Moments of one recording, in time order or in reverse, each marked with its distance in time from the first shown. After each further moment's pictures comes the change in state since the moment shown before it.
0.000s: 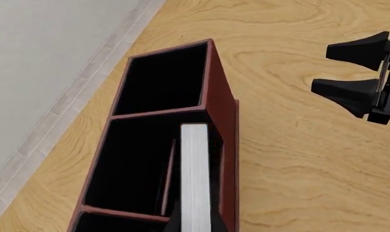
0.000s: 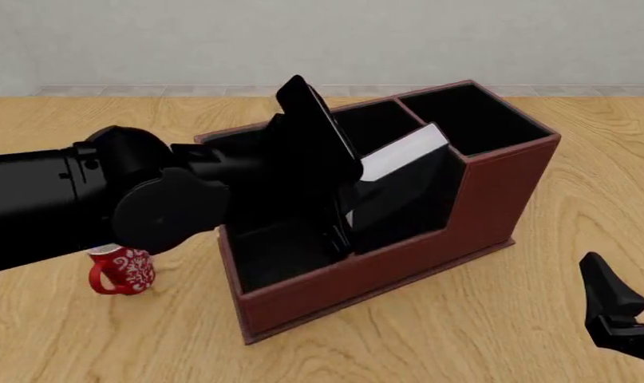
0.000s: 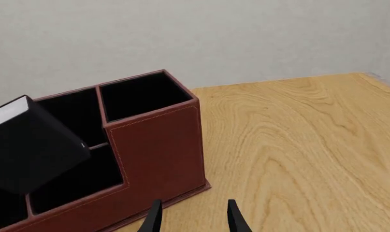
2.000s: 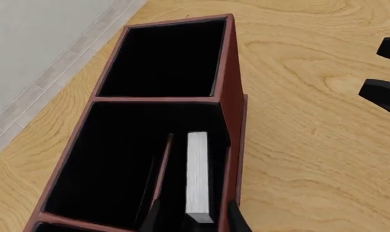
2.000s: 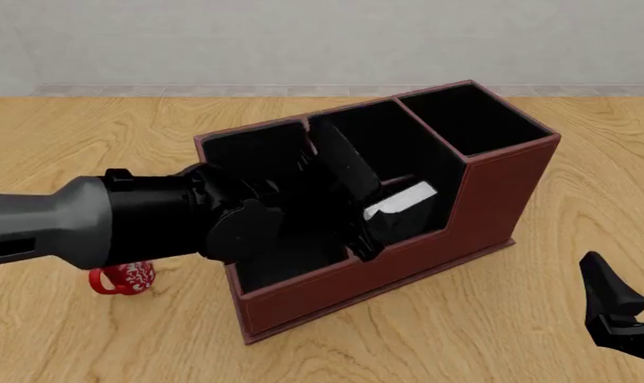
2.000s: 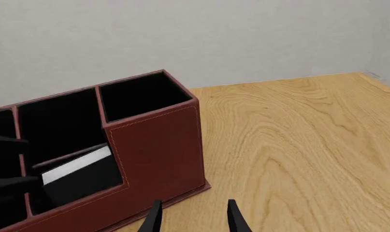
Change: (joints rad) left arm 0.034 0.214 0.002 -0.180 -0.116; right arm -0.002 0.006 0.000 -0.005 0.000
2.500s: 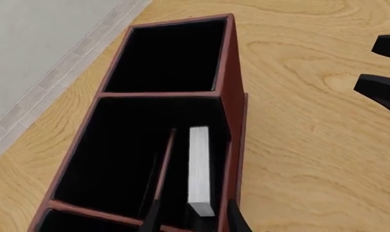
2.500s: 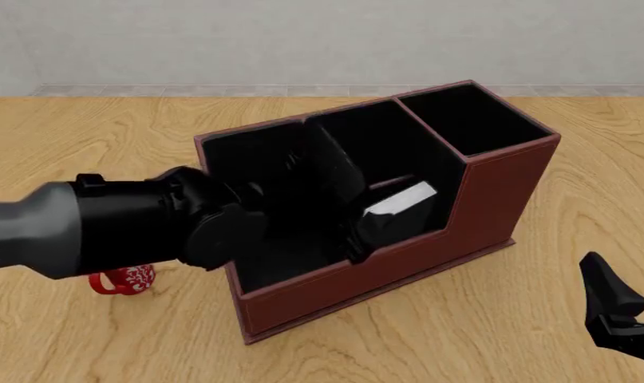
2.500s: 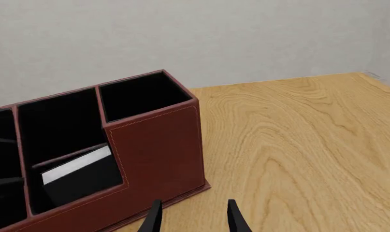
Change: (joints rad) left arm 0.005 -0.053 0.049 -0.008 0.001; right arm 0.000 -0.007 0.000 0.007 0.000
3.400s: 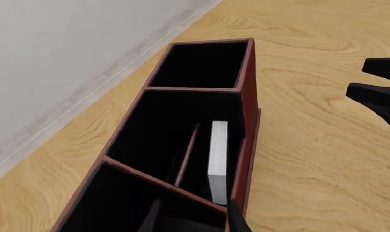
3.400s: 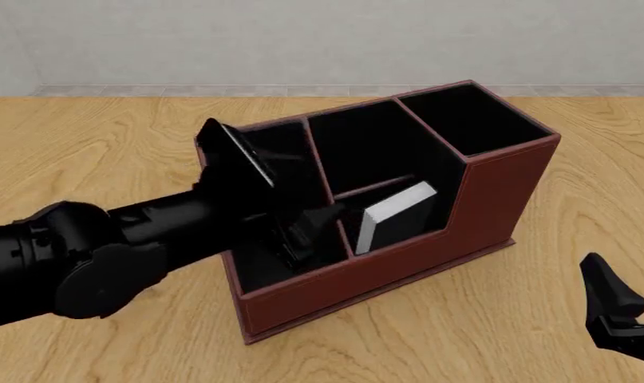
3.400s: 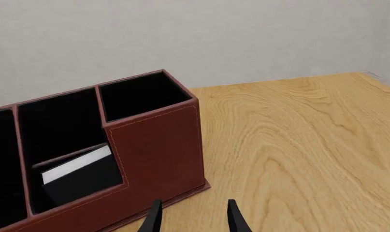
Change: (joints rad) left arm 0.052 -0.279 0.262 -0.153 -0.040; right arm -0.001 -0.010 0.000 0.010 0.000
